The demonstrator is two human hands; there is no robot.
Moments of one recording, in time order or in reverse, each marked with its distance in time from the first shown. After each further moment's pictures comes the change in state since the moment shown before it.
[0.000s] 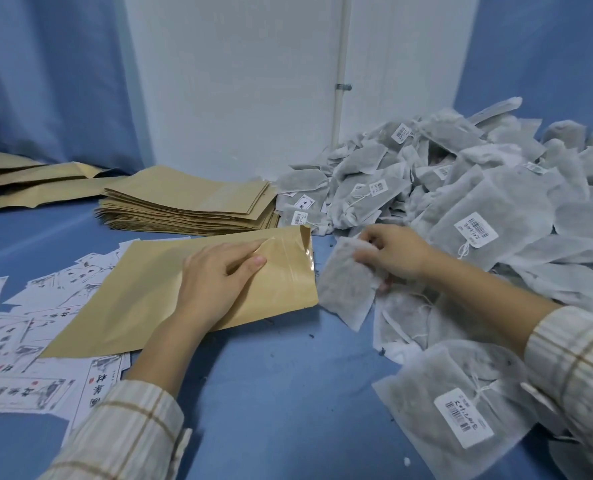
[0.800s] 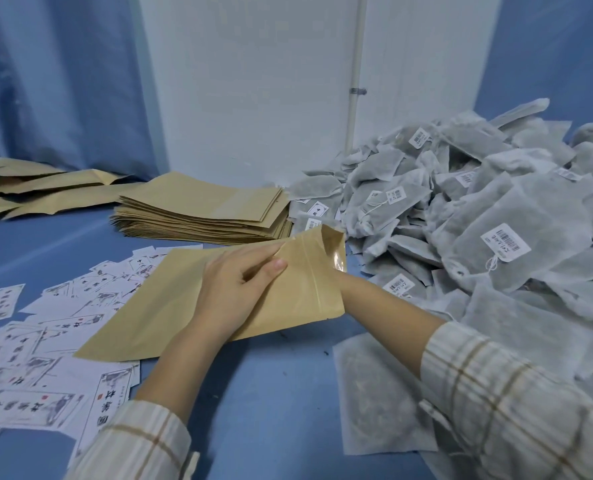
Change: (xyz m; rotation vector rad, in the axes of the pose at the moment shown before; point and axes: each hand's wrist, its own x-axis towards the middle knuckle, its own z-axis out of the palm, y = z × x) left_hand 0.004 0.007 0.003 -0.146 0.025 0.075; right_hand 0.010 -0.088 0.068 -0.031 -0.326 -0.264
